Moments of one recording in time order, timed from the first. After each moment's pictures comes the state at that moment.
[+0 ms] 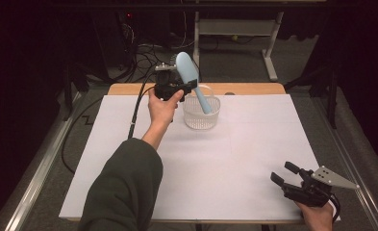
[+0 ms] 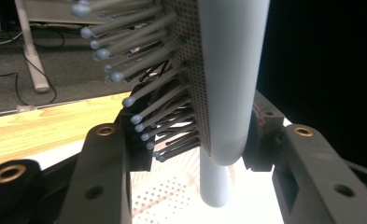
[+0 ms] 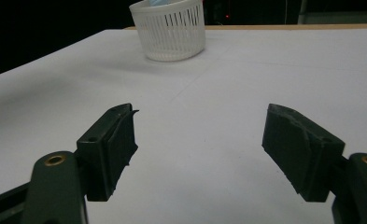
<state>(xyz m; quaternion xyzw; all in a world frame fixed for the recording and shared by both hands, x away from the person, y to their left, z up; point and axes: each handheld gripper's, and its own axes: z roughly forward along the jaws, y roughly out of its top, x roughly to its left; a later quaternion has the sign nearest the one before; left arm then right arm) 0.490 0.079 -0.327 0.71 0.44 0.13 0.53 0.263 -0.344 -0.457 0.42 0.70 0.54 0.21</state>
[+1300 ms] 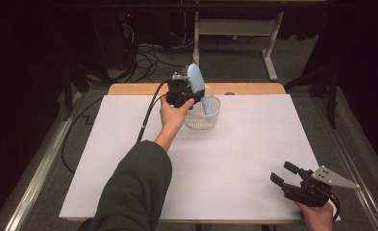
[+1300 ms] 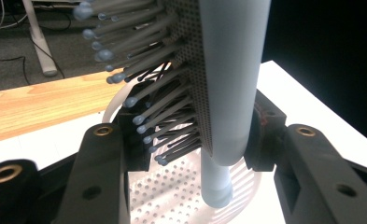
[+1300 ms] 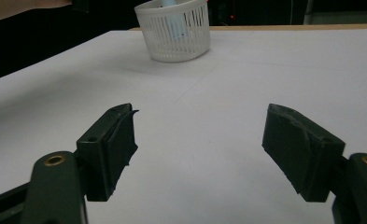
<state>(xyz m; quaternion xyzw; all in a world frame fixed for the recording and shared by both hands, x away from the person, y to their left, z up) 0.501 0.050 -0.364 0.73 0.45 0.13 0.49 0.263 -0.344 -0.457 0.41 0.70 0.55 0.20</state>
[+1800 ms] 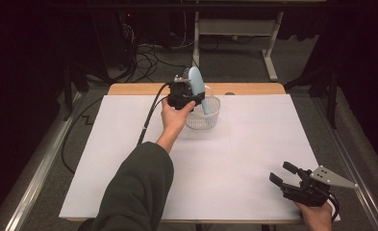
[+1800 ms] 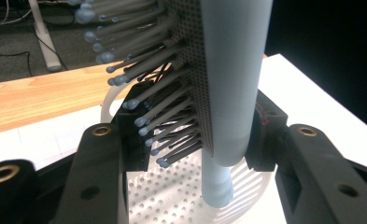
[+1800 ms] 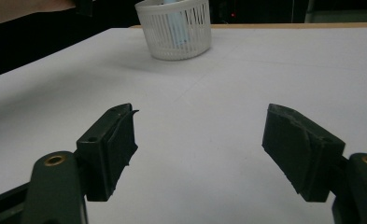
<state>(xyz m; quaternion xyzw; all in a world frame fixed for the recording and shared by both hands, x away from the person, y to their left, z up) 0.502 0.045 -0.374 0.74 0.45 0.14 0.48 0.264 -0.342 -0.458 0.41 0.70 0.54 0.20</state>
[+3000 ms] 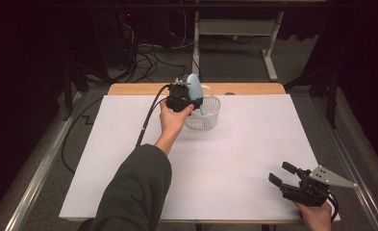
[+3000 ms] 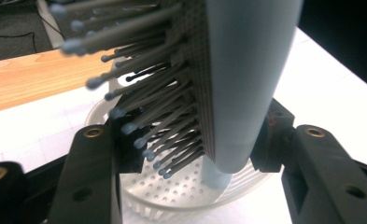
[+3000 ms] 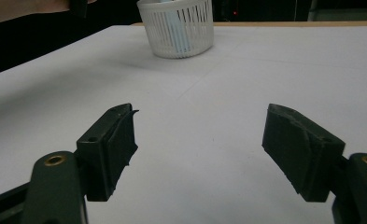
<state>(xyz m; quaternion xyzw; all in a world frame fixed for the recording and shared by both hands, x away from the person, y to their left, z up) 0.498 0.051 -0.377 0.76 0.45 0.13 0.44 0.265 -0.340 -0.458 0.41 0.71 0.54 0.20</state>
